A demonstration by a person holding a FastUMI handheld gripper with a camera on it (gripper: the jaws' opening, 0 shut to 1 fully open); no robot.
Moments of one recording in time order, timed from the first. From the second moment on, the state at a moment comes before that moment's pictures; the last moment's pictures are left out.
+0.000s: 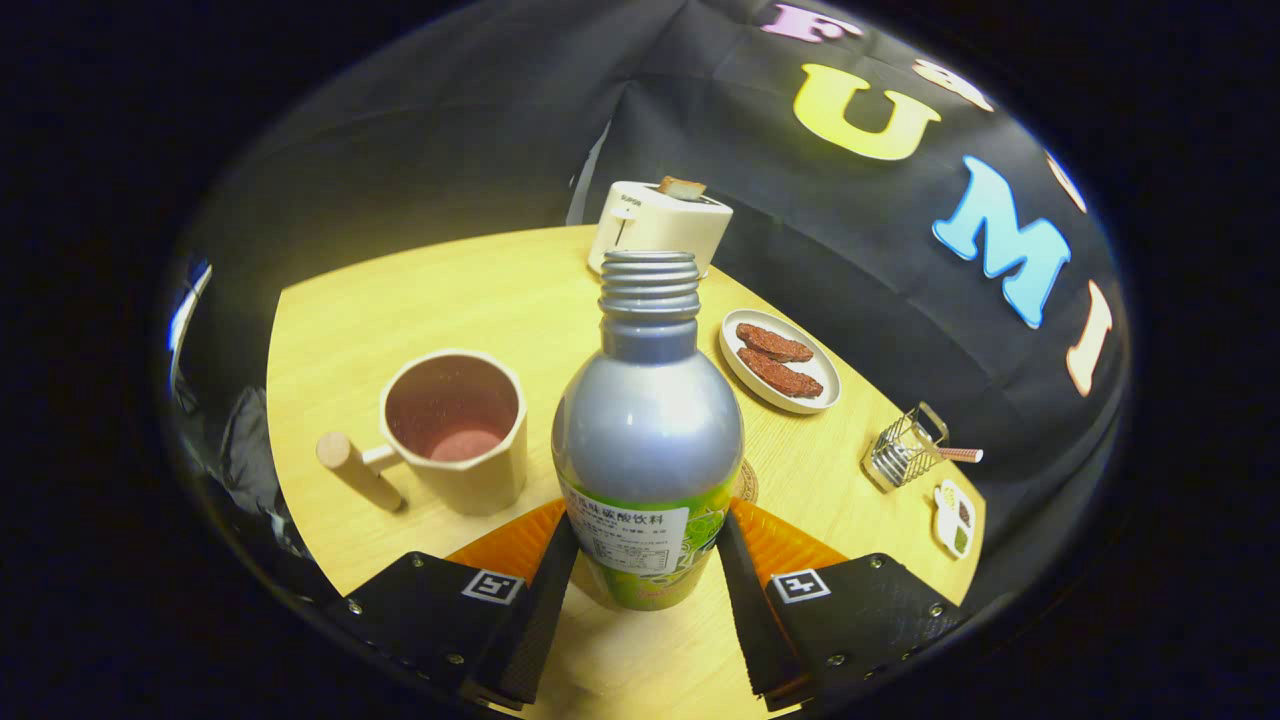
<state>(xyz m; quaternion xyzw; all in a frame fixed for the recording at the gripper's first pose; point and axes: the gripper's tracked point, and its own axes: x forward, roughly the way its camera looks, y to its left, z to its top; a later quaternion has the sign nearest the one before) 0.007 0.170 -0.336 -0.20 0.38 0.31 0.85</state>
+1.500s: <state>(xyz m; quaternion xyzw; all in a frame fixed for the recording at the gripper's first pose) 0.126 0.169 -0.387 -0.02 0.35 0.19 0.92</state>
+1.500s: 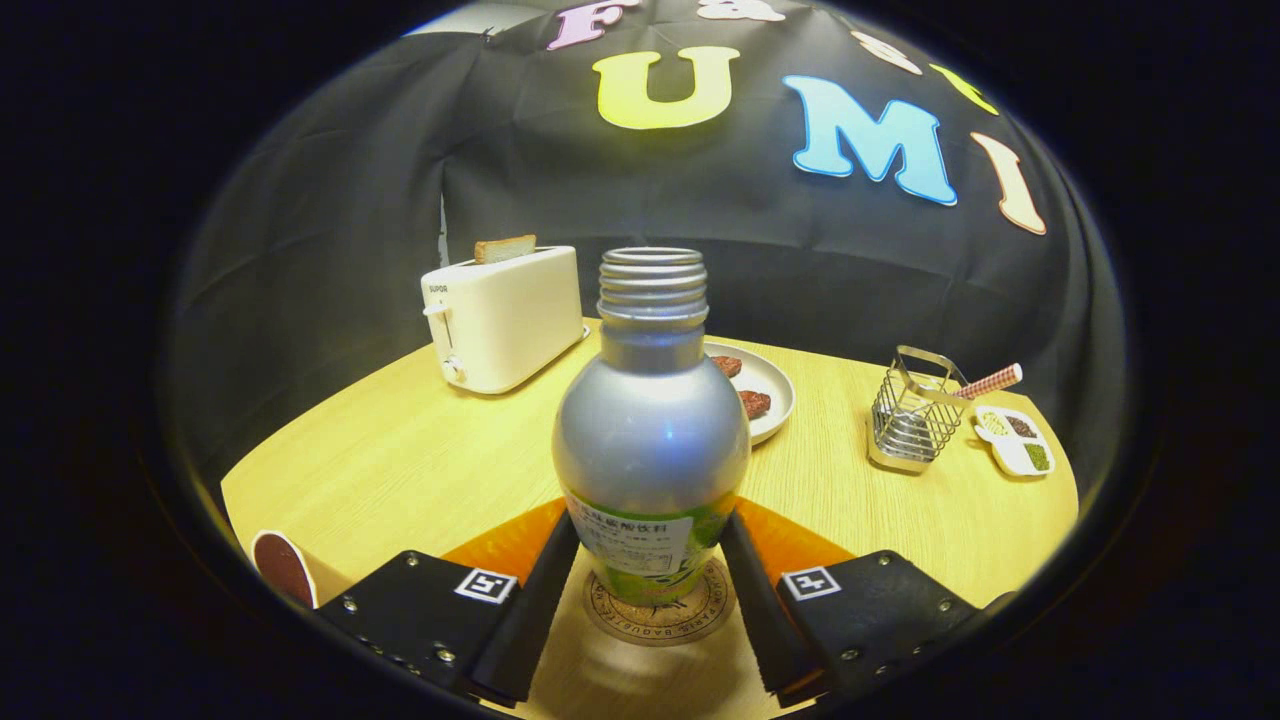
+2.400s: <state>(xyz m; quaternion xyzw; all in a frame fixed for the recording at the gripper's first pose) 0.076 0.170 -0.265 -0.09 0.26 0.23 0.93</state>
